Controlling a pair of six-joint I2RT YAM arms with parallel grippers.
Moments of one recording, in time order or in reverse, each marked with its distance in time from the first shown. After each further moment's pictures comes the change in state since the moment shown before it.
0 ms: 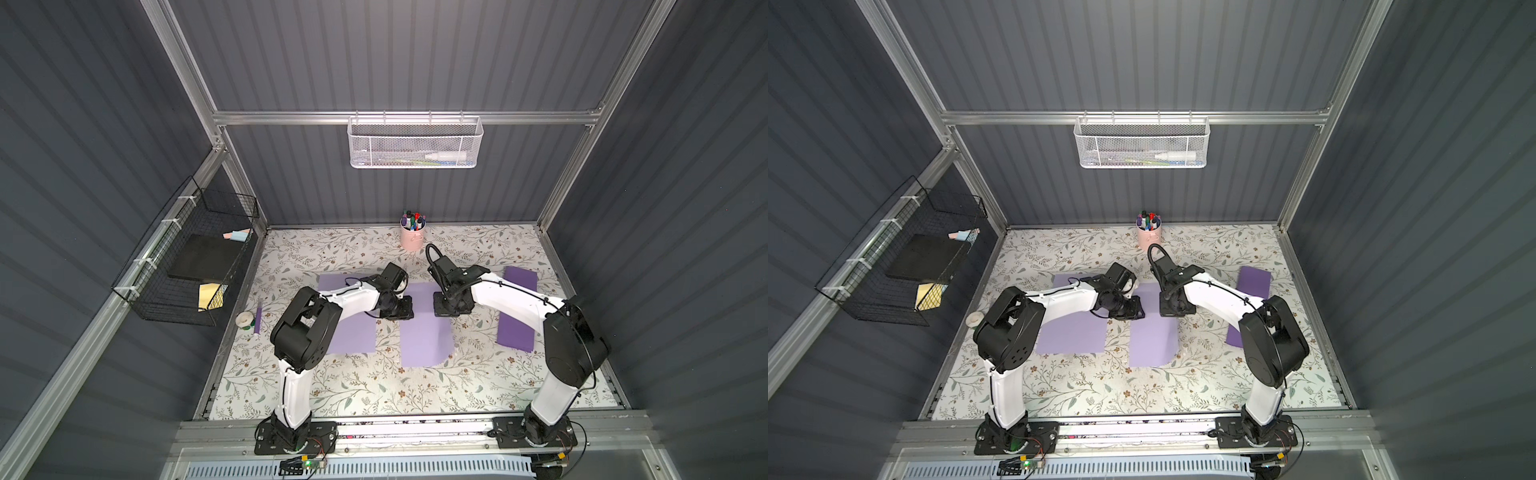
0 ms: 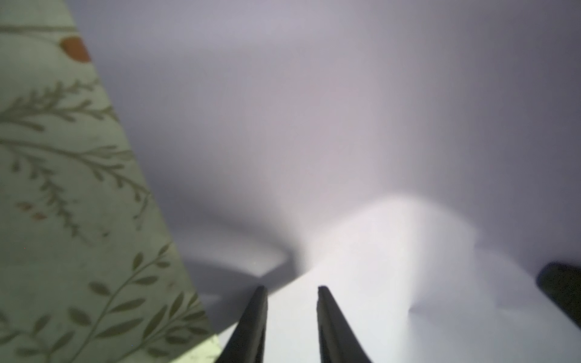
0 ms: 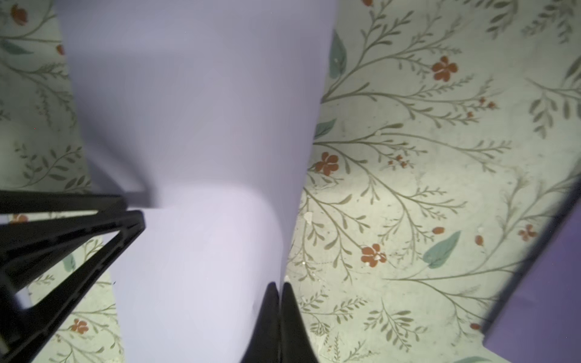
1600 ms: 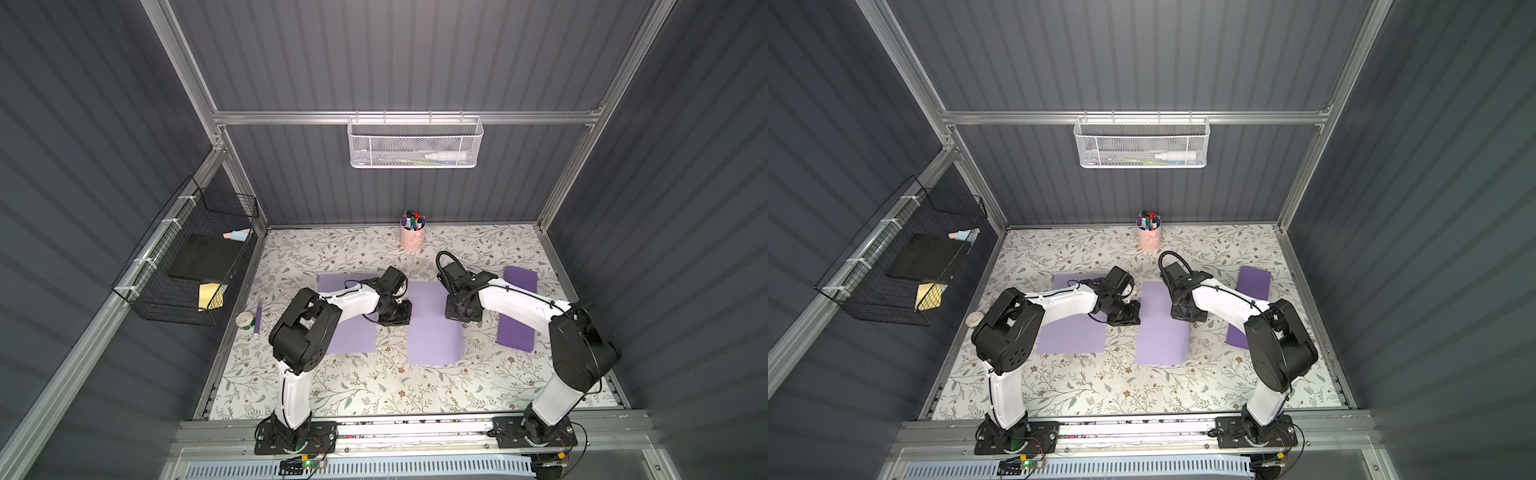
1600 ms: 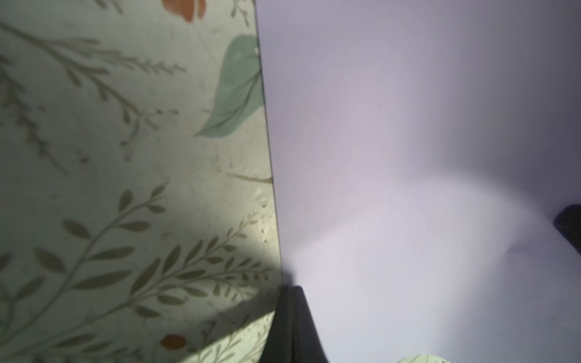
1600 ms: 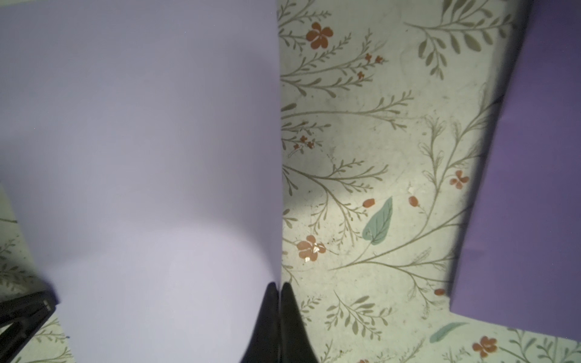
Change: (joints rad) left arm -0.018 -0.006 -0.021 -0.022 0.028 -0.060; right arm -0.045 -0.051 -0.116 0.024 0.091 0.165
